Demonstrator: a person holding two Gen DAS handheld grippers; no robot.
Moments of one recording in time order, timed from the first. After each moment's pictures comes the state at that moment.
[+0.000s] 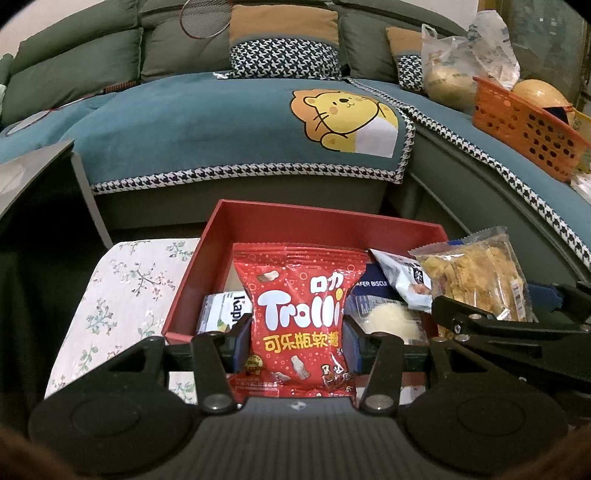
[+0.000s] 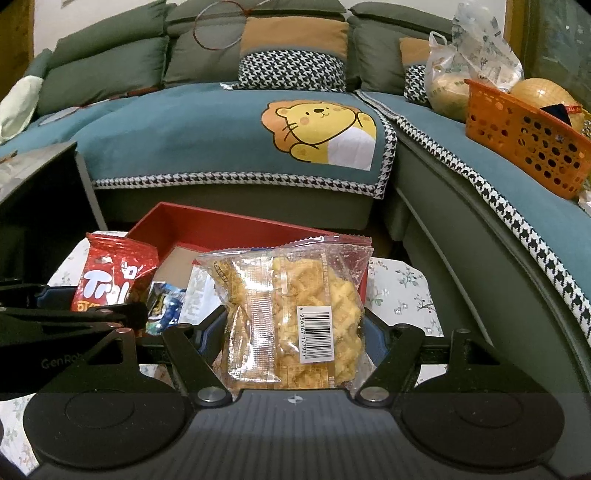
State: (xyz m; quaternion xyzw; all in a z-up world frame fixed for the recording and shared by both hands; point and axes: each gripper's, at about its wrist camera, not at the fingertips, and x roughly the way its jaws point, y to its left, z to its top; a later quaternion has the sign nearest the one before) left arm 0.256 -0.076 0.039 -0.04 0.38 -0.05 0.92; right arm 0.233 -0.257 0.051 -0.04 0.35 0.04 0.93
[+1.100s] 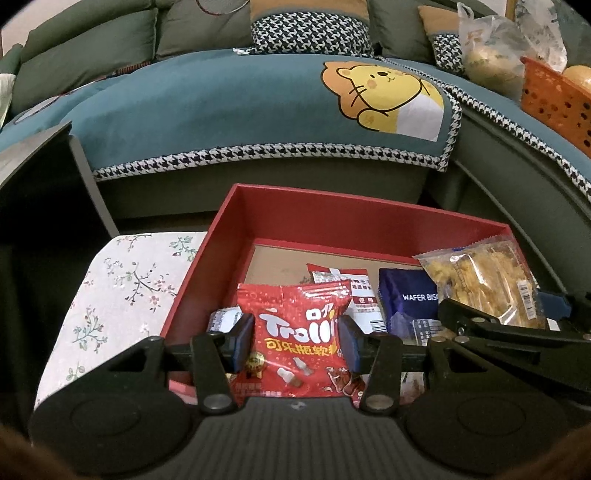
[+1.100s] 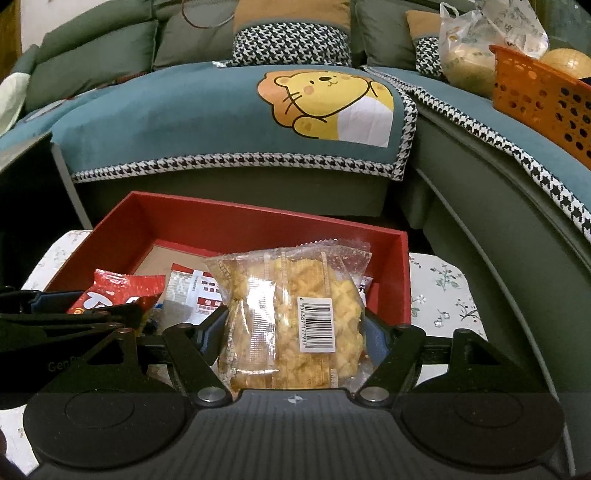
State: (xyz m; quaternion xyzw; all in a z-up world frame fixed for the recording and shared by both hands) left arm 0.320 -0.072 -0.006 -0.03 0.40 -0.01 0.92; right arm 0.295 -0.247 0.003 -0.03 0.37 0.05 0.93
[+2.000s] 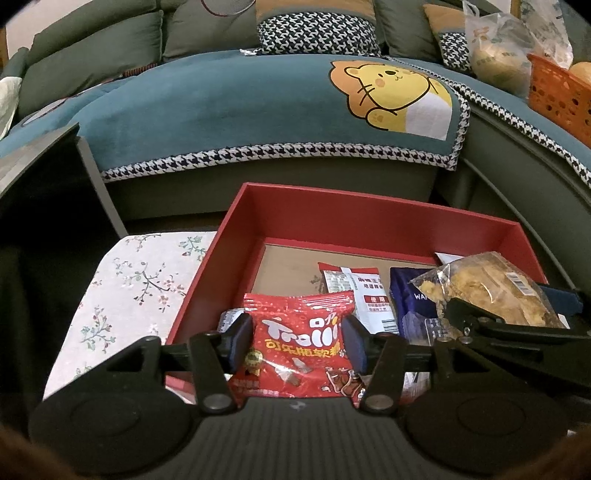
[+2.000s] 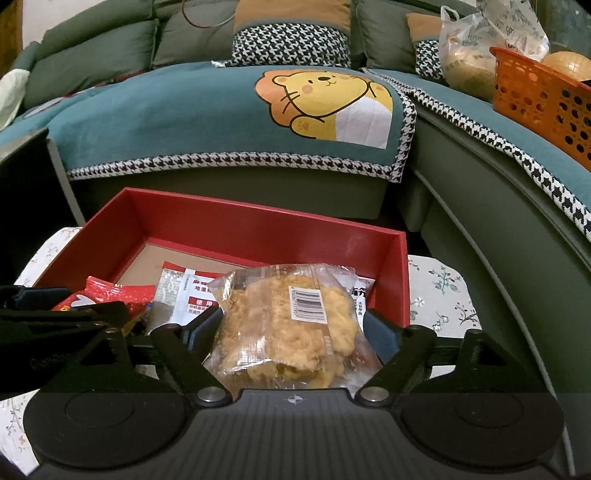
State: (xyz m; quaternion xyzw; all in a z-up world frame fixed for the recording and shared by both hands) left arm 0.320 -0.071 -0.007 -0.02 0.40 0.00 0.92; right arm 0.297 -0.248 -0.003 -0.03 0.37 0.04 0.93
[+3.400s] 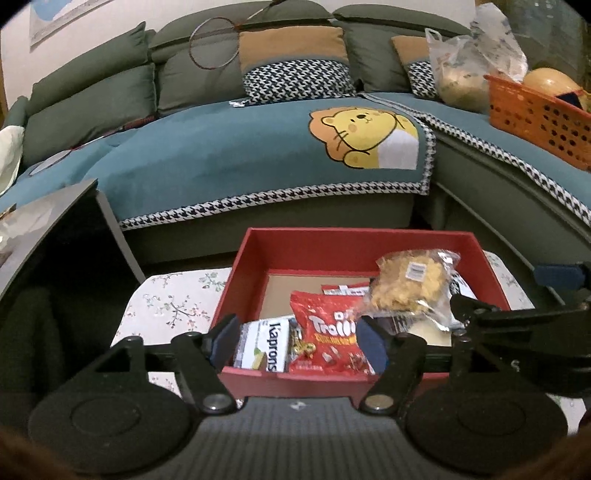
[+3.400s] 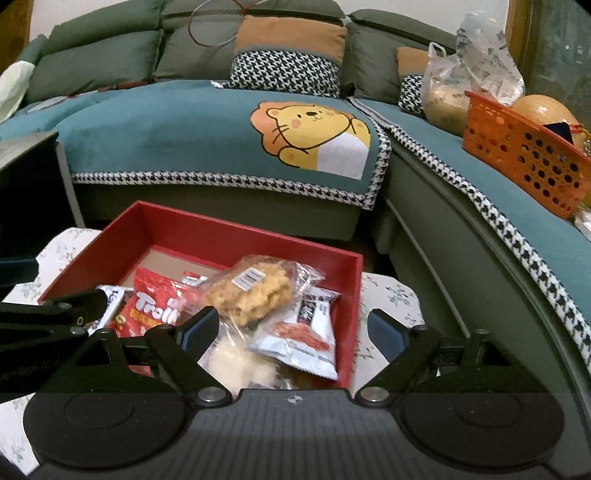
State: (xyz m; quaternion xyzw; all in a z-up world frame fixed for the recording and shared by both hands) left arm 0.255 -0.079 0.038 0.03 0.34 -0.01 0.94; right arm 0.251 -0.252 0.037 -0.08 0.34 0.02 0.94
